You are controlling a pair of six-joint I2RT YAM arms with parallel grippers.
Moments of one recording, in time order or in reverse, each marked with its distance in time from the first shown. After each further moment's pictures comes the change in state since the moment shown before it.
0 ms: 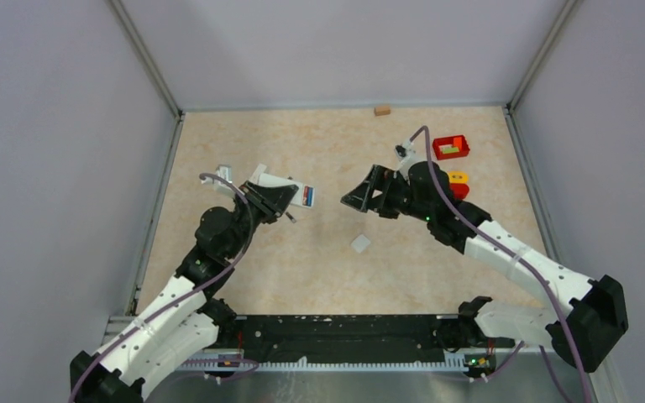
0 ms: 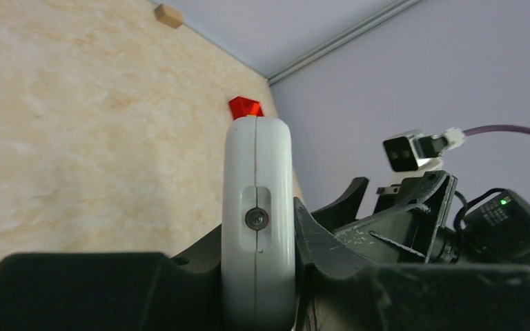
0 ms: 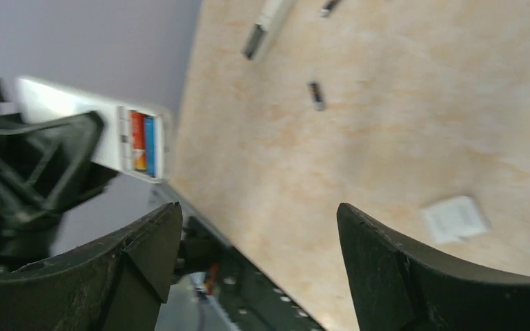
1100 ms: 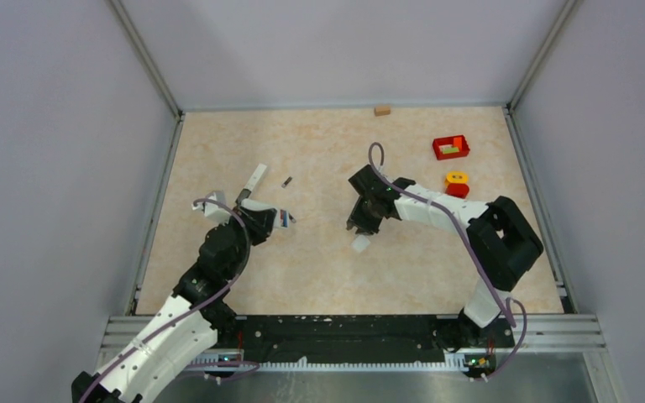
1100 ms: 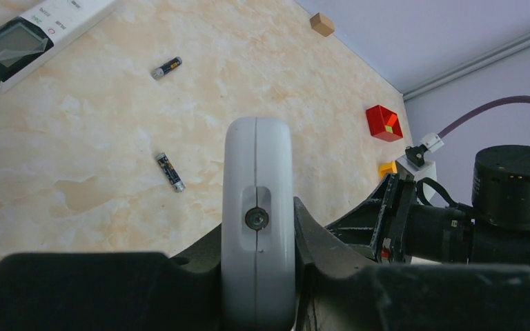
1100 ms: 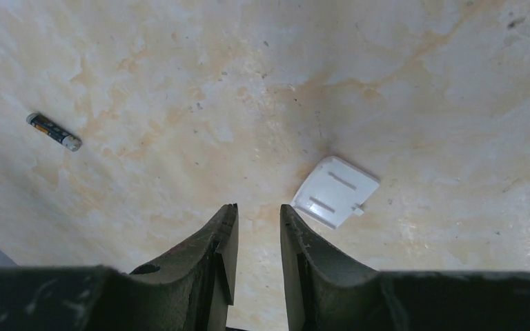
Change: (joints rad) left arm 0.001 -0.211 -0.161 -0.296 -0.270 0.164; right arm 0.056 0.581 0.248 -0.451 0.269 0.219
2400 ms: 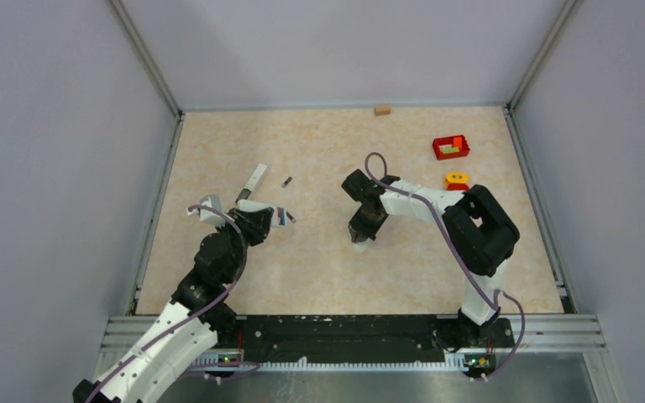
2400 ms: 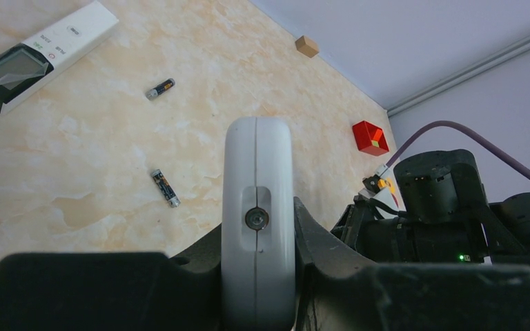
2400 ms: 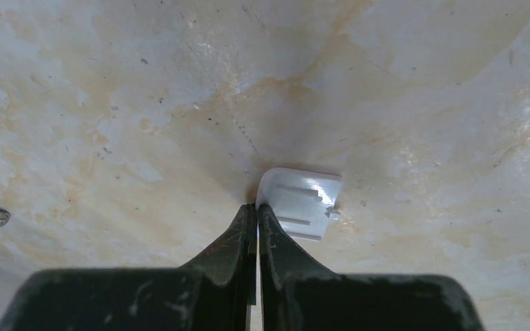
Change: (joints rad) left arm 0.001 -0.069 -0.054 0.060 -0.018 0.021; right arm 0.002 0.172 0.104 -0.186 -0.004 0.195
